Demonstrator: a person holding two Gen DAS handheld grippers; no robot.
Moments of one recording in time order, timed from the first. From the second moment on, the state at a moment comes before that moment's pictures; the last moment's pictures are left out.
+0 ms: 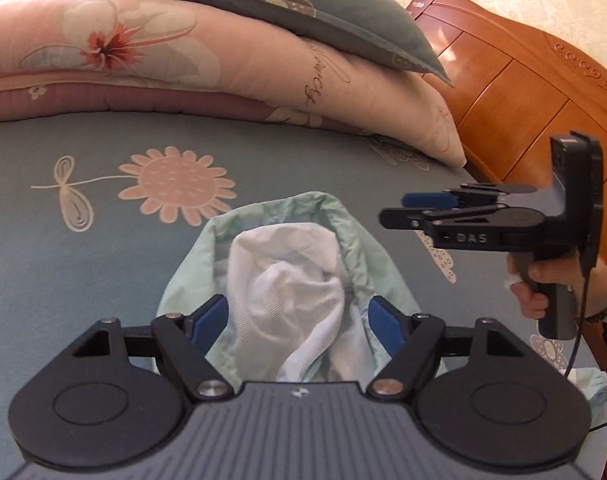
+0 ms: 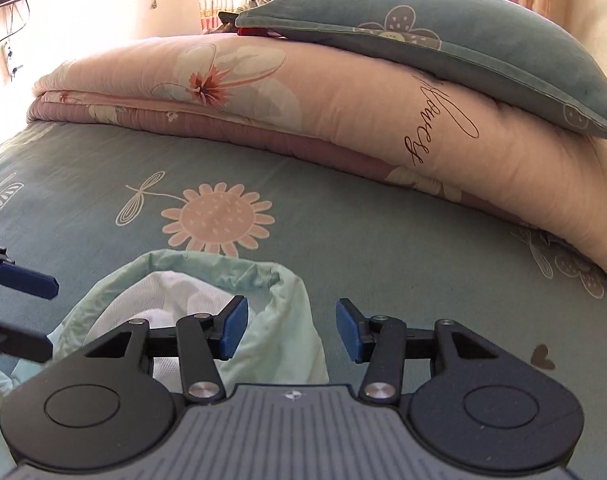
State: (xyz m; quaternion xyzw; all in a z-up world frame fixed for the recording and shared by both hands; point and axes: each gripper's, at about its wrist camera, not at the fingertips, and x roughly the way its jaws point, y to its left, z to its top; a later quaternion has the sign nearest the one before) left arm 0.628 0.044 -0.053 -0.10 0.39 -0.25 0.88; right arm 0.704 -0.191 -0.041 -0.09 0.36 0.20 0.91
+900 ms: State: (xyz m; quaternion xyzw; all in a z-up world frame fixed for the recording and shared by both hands) left arm 0.653 0.019 -0.135 -0.15 0.46 -0.24 0.84; right arm 0.729 -0.122 -0.073 -0.38 0.25 0.27 0.85
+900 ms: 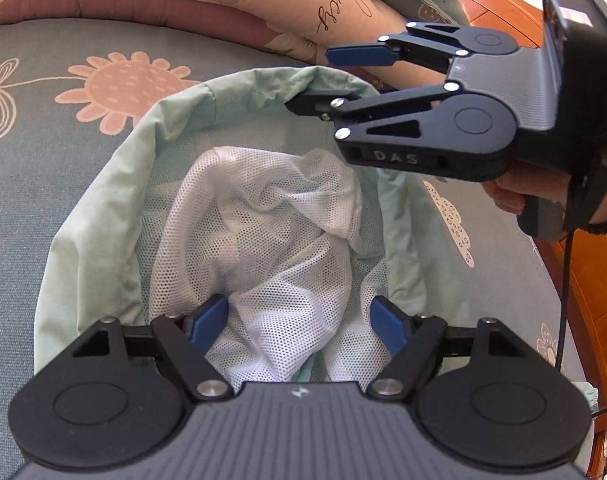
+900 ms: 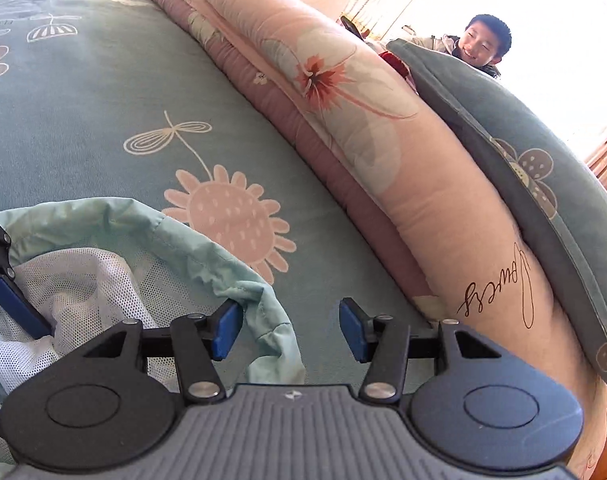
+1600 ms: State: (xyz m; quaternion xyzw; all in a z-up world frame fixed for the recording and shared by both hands) left arm 0.696 0.011 -0.118 -0.25 0.37 -0.22 0.87; right arm 0.698 -0.164 0.015 -0.14 0.33 0.32 0.87
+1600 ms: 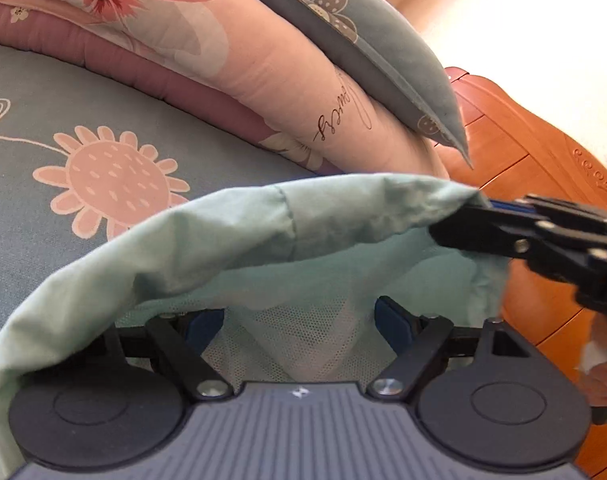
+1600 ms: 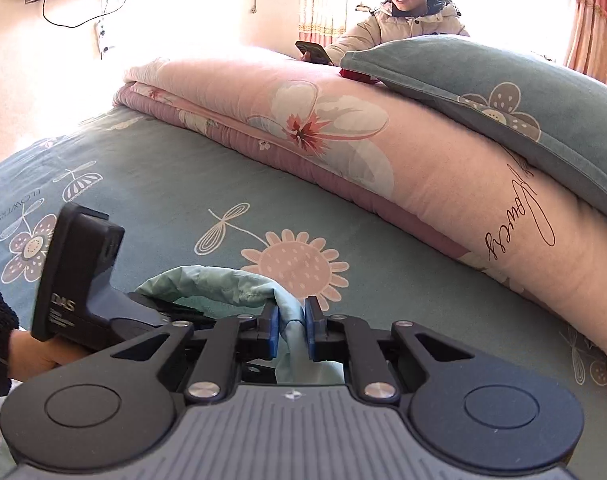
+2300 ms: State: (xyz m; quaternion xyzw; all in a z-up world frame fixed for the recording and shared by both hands) left arm 0.605 0.074 -0.095 -0.19 0.41 -0.21 0.87; right arm 0.611 -0.158 -0.048 -0.20 0.36 0.28 0.86
